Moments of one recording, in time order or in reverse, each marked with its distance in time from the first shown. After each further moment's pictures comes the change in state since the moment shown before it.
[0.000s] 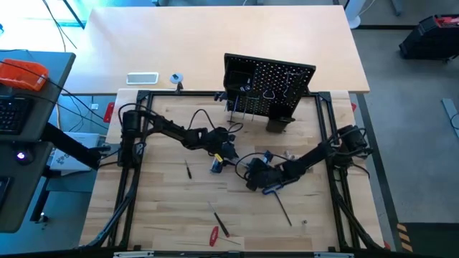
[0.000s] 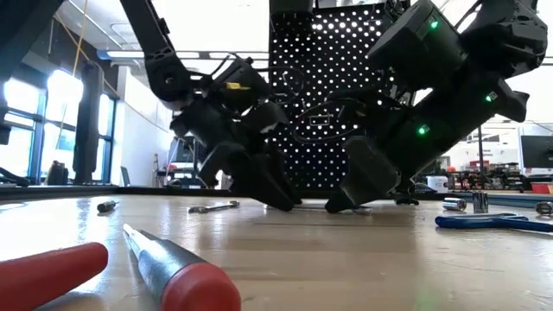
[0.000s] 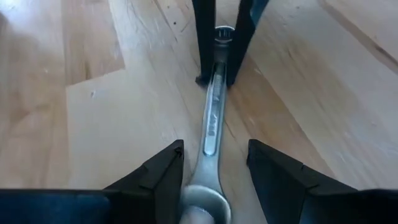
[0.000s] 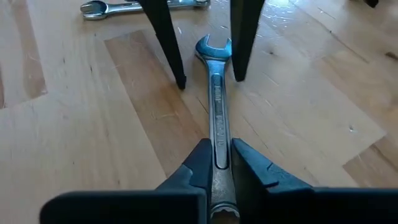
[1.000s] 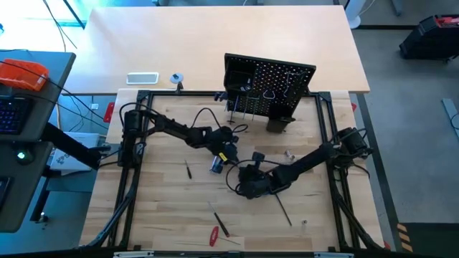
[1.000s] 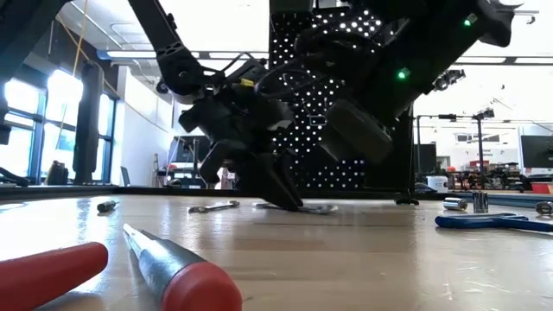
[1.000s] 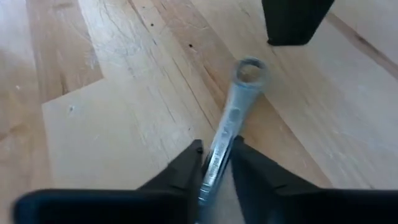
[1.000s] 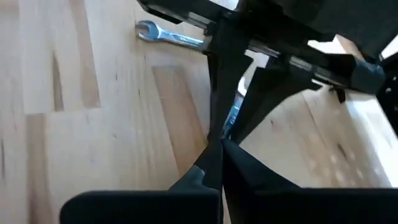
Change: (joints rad) left arm 0.011 0.011 0.086 -0.187 0.043 0.112; right arm 0.052 0.002 0.342 -0.466 0.108 -0.253
